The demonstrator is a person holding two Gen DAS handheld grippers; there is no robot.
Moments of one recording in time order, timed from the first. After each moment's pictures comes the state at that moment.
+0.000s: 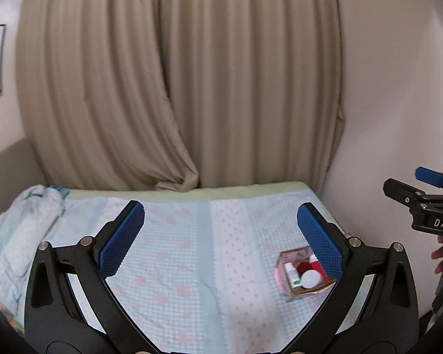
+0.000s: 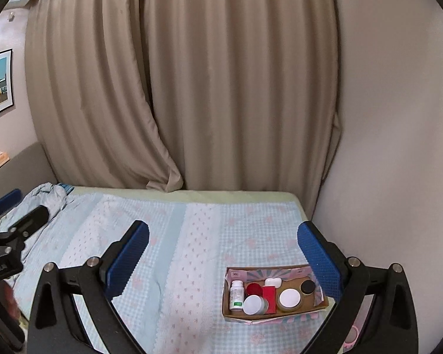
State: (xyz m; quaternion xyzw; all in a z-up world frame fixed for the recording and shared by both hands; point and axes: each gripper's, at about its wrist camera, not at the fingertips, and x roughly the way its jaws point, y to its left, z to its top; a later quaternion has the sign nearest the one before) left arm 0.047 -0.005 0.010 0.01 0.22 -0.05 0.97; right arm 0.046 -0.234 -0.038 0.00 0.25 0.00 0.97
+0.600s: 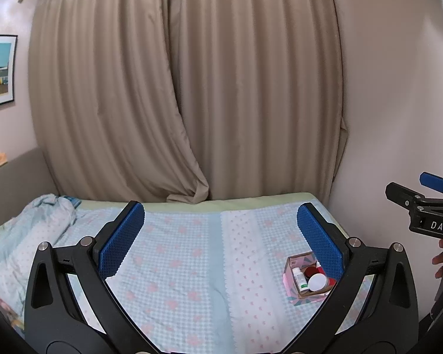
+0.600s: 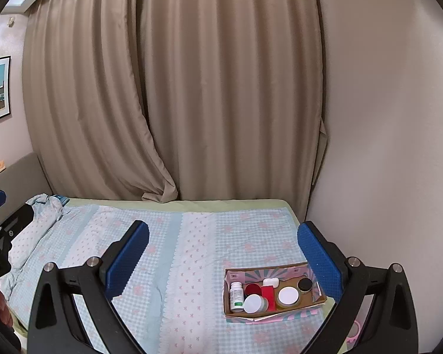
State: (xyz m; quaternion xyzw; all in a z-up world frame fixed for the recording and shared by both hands) left arm 0.007 -0.002 0.019 0.02 0.18 -0.04 0.98; right arm 0.008 -0.225 -0.037 0.01 0.22 -0.02 0.98
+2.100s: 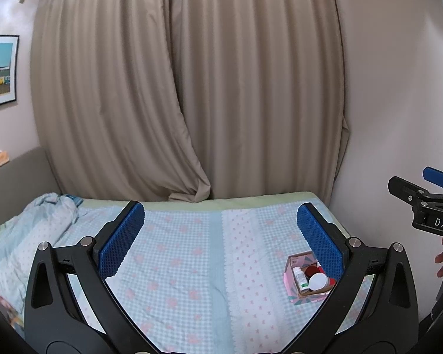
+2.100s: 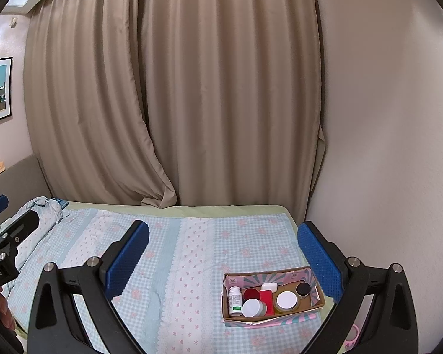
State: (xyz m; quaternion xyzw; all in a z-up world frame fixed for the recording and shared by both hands) left arm 0.004 -0.005 0.021 0.02 0.18 -0.03 0.98; right arm 0.010 -0.226 -0.041 0.01 0.20 -0.02 0.98
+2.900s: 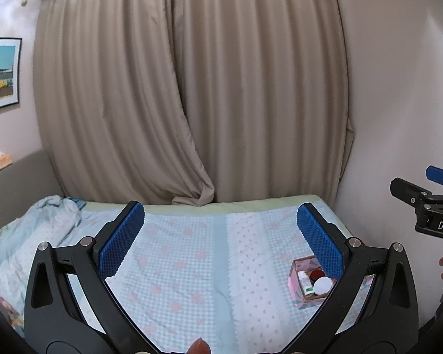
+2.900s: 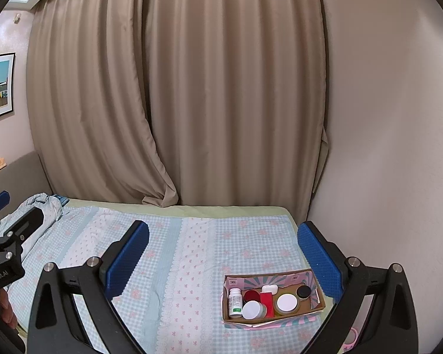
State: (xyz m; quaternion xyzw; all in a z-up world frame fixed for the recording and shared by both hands) left arm 0.009 -0.002 0.023 0.02 0.18 -0.03 0.98; right arm 0.012 -0.229 -0.039 0.00 0.20 -0.01 0.98
